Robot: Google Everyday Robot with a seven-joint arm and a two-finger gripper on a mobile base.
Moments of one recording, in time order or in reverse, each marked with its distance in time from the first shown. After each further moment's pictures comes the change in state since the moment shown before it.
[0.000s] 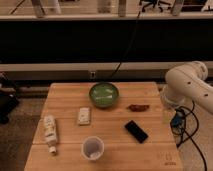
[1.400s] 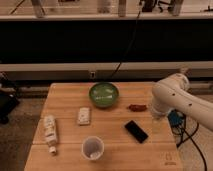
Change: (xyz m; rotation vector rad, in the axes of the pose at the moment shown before) arm -0.045 0.034 0.056 -0.075 -0.026 -0.072
